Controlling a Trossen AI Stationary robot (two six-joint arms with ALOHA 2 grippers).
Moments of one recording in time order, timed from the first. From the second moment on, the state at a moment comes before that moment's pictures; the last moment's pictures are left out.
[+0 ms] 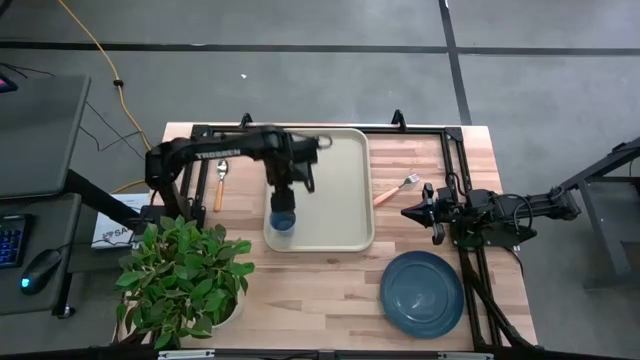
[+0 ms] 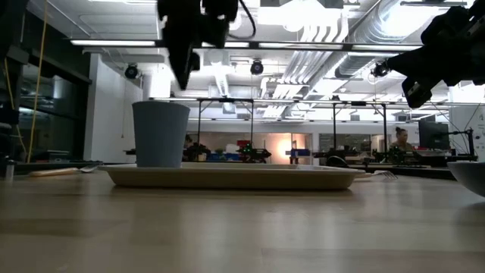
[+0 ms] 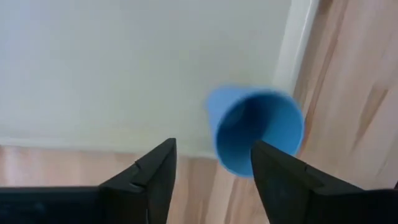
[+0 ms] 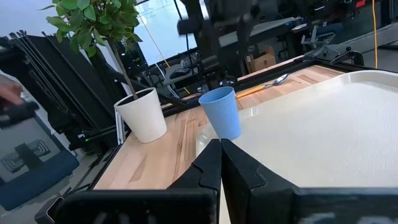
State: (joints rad) left arm 0.35 1.78 1.69 -1.40 0.15 0.06; right arm 0.14 0.04 0.01 0.02 0.13 0.34
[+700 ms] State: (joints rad) left arm 0.33 1.01 0.89 0.18 0.06 -0.42; right arm 0.14 0.04 0.01 0.29 0.24 0.47
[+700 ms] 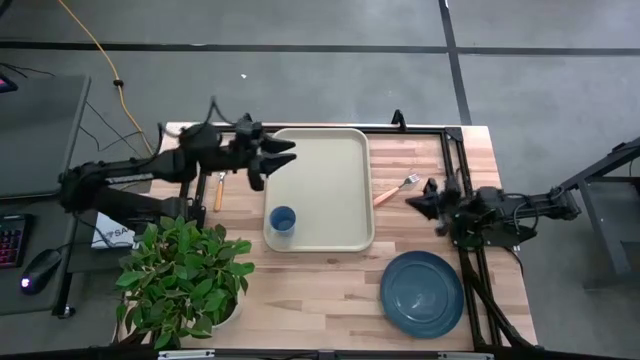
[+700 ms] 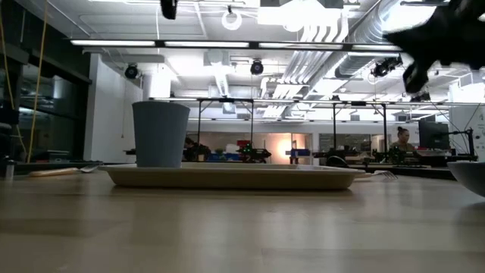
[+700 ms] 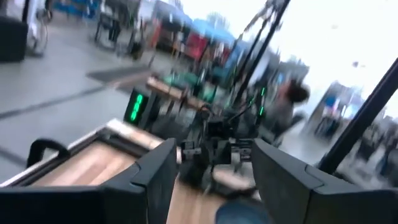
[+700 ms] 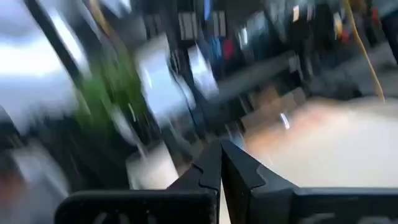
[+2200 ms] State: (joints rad) left arm 0.33 0.89 0.80 0.28 0.04 -0.43; right arm 0.35 0.92 0.60 -0.93 -0.18 1.19
